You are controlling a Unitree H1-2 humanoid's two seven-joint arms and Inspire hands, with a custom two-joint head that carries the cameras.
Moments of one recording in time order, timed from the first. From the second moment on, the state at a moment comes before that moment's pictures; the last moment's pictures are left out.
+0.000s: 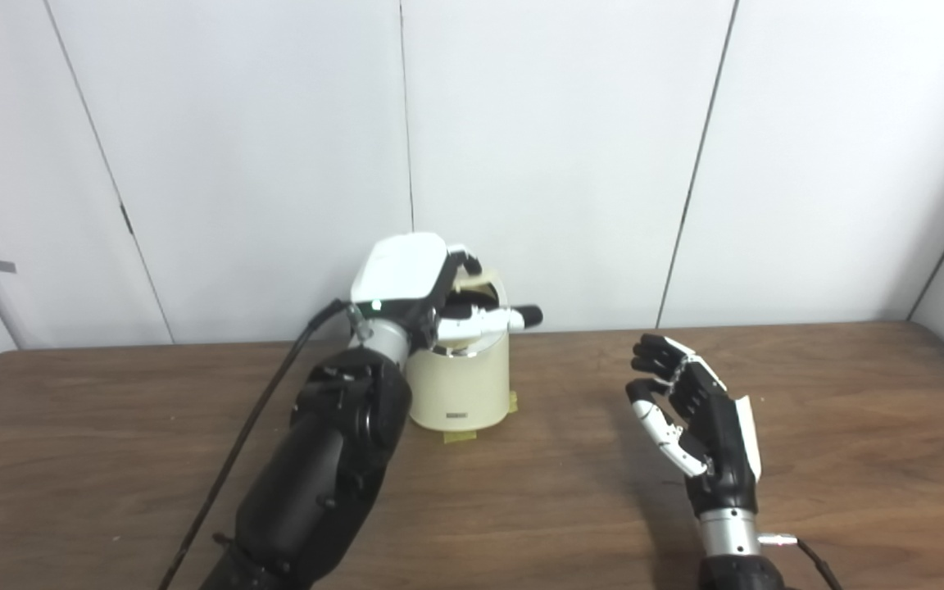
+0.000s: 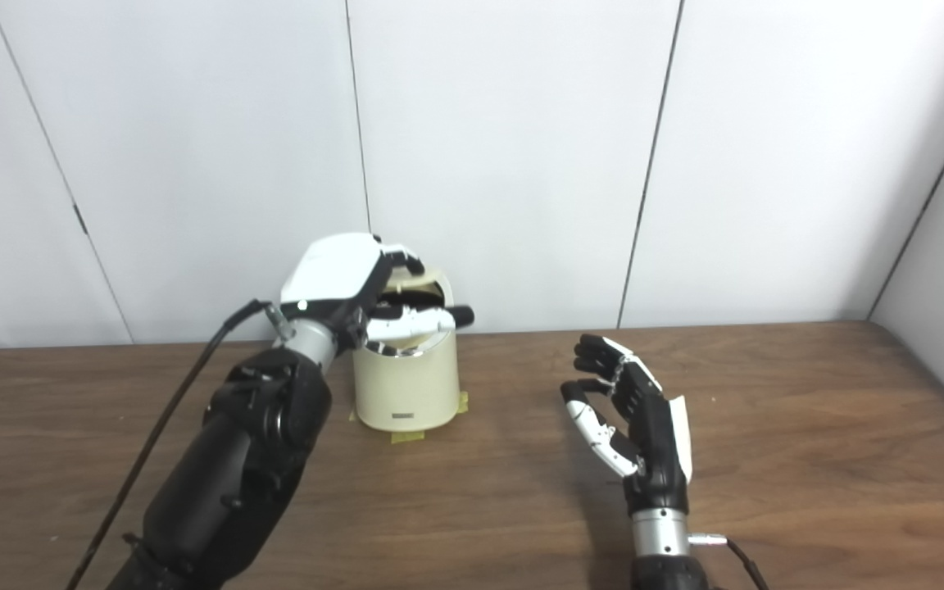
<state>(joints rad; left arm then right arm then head) -0.71 0.13 -0.40 -0.02 1.10 0.45 -0.41 -0.23 -0.04 -0.04 0.22 -0.08 -0.38 -0.19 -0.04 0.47</state>
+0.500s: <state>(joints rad) -0.65 0.14 -0.44 -0.07 1.14 0.45 -0.43 -0.23 -0.03 -0.04 0.21 -0.09 -0.37 -0.19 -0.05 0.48</state>
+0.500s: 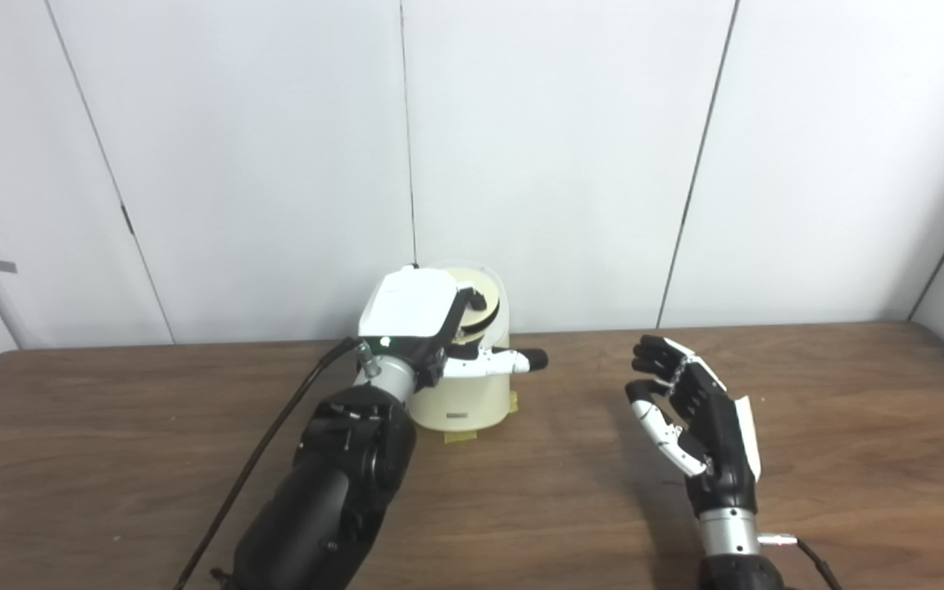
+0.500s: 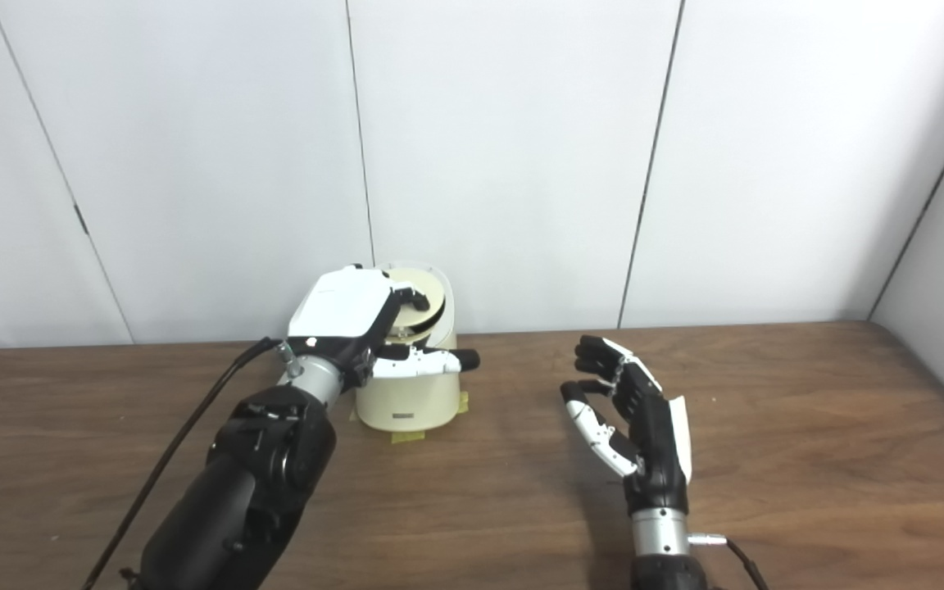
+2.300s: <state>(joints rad) -0.60 0.12 -0.37 0.08 1.05 0.37 -0.12 -0.23 0.00 -0.05 0.21 -0.08 -0.33 -0.20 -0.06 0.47</state>
